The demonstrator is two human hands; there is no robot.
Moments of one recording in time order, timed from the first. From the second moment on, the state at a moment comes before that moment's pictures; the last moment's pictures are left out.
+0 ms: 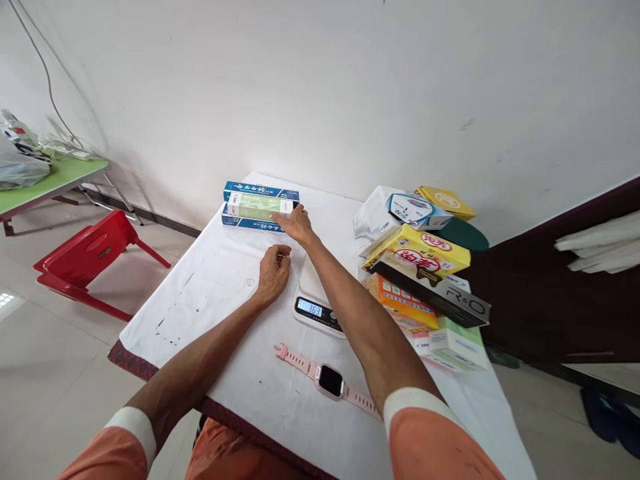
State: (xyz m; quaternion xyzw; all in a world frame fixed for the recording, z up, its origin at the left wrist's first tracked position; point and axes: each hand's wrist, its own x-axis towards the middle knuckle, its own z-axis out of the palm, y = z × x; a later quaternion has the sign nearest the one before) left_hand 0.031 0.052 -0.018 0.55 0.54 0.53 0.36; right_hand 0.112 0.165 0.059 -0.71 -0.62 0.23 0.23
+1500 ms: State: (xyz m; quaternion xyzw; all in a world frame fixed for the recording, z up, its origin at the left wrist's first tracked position) left_hand 0.027 0.032 -0.009 0.60 0.54 0.49 0.32; right_hand 0.117 0.112 0.080 -0.55 -0.78 0.27 0.08
